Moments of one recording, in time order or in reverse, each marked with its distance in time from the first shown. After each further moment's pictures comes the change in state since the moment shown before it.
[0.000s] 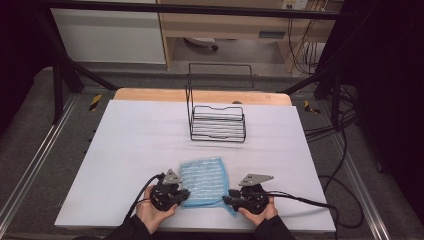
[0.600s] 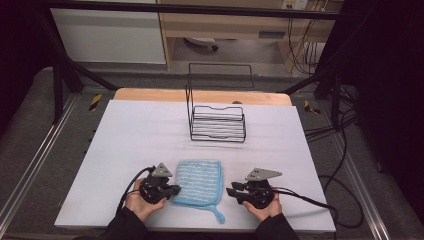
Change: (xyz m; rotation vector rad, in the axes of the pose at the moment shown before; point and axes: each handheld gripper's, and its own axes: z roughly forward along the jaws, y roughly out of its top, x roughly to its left) left arm 0.032 -0.001 -0.016 0.024 -0.037 0.029; right arm -0.010 0.011 -0.016 -0.100 -0.022 -0.008
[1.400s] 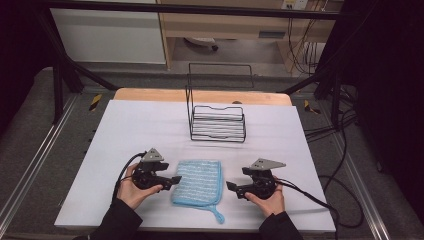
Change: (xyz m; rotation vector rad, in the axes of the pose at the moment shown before) left arm 0.033 0.025 -0.011 -0.121 0.039 -0.005; right arm -0.023 0.013 0.004 -0.055 -0.027 0.021
